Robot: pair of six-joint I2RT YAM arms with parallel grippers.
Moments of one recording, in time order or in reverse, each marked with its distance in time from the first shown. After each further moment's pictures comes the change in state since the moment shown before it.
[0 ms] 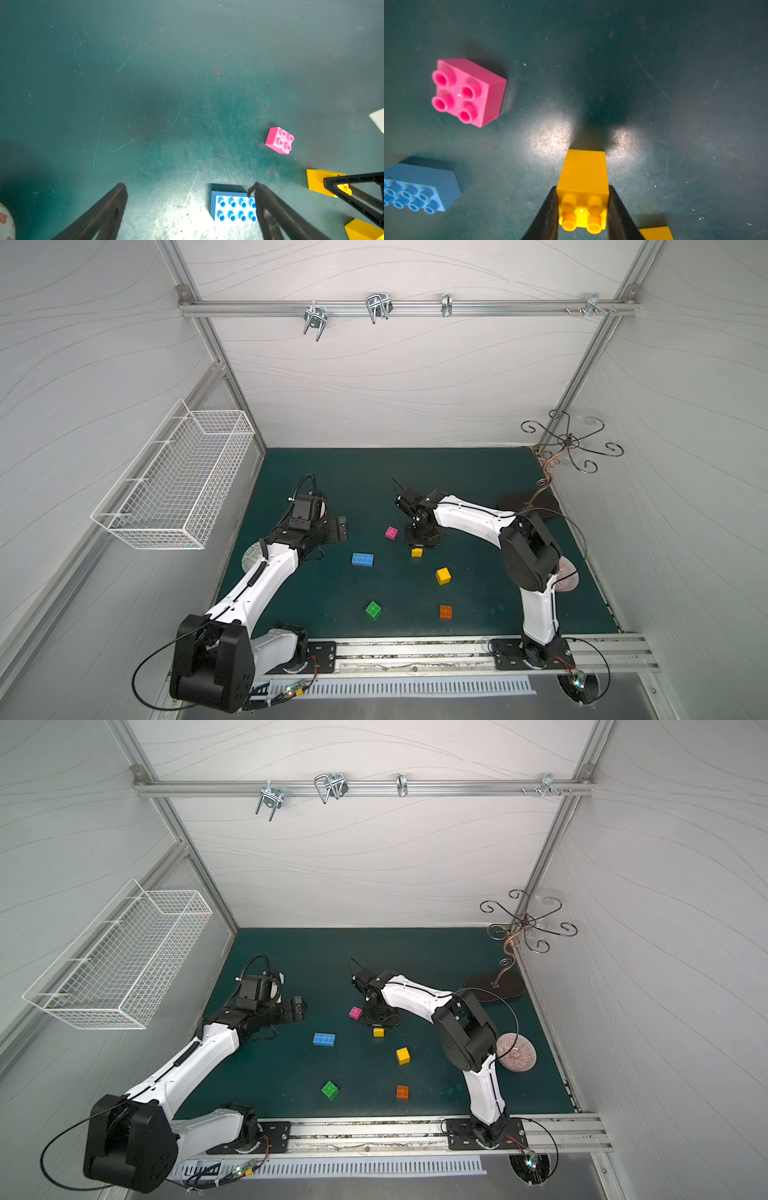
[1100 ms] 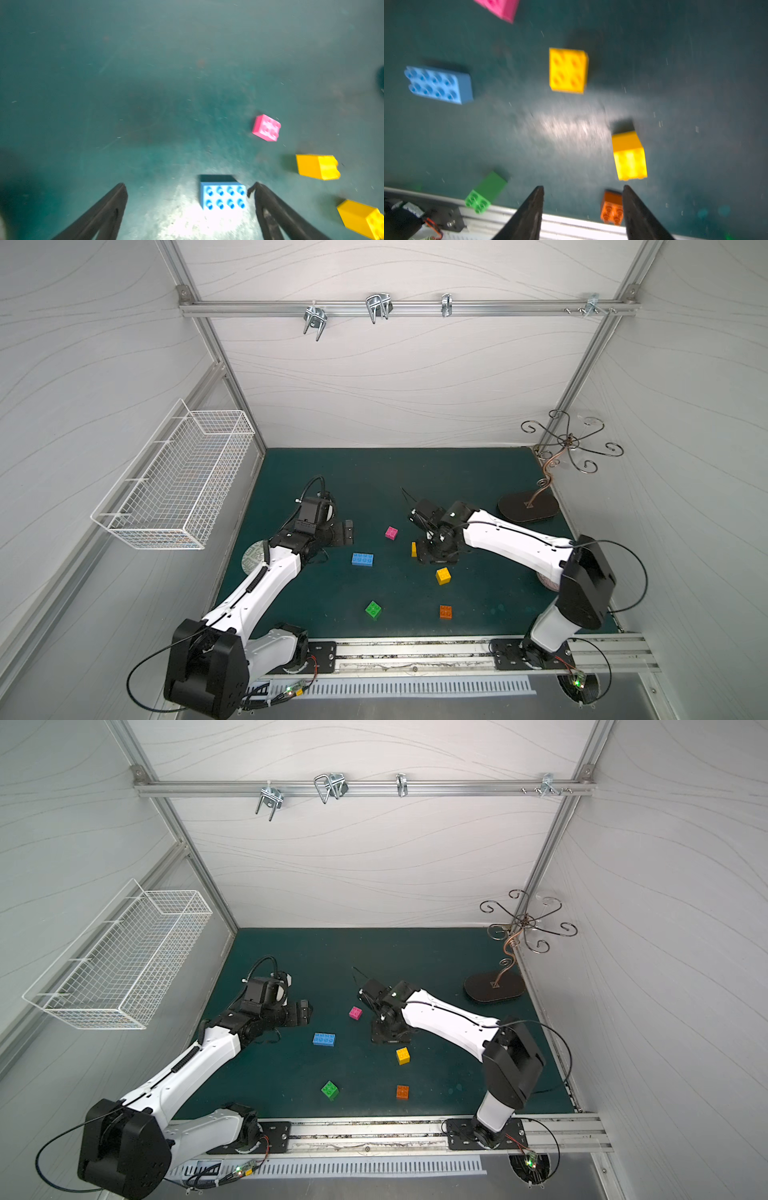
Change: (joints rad) left arm -0.102 -0.031 0.000 -0.024 -0.017 0.007; right arm 0.130 -0.397 -0.249 -0.126 0.011 0.055
